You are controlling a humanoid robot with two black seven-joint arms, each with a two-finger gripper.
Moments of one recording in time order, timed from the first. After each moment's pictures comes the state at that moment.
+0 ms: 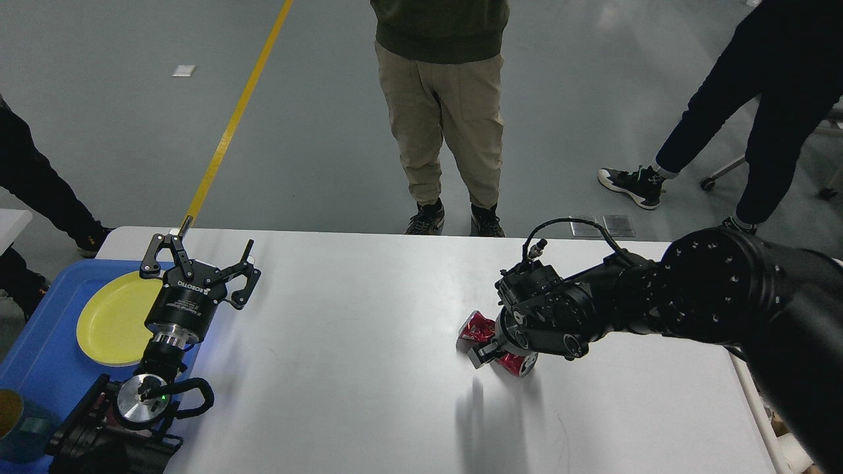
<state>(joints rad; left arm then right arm) -0.34 0.06 -1.54 -0.68 0.23 -0.68 -0.06 1.35 0.15 -1.00 0.84 -0.57 0.32 -0.20</state>
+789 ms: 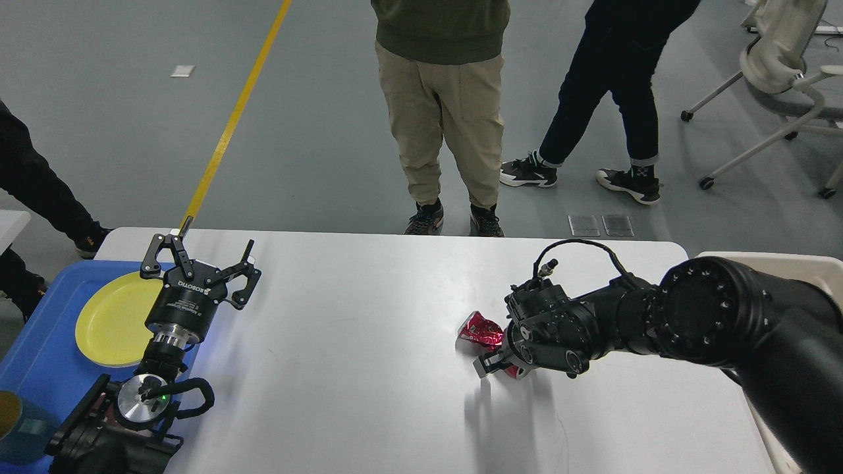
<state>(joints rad) -0.34 0.06 -1.54 -0.68 0.23 -0.68 -0.06 1.27 0.14 -0.99 0.79 -0.54 0.28 -0.21</state>
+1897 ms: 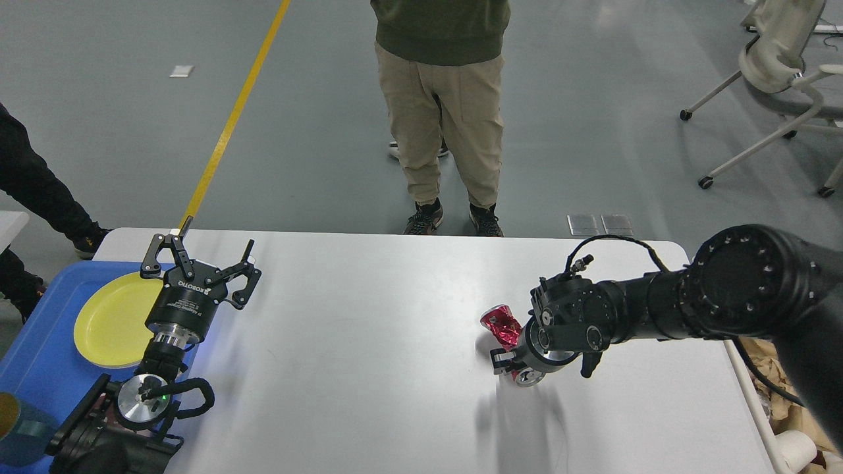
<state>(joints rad) -0.34 0.06 -1.54 -0.68 0.23 -0.68 -0.06 1.38 0.05 -0.99 0.98 -0.29 0.26 -0.21</state>
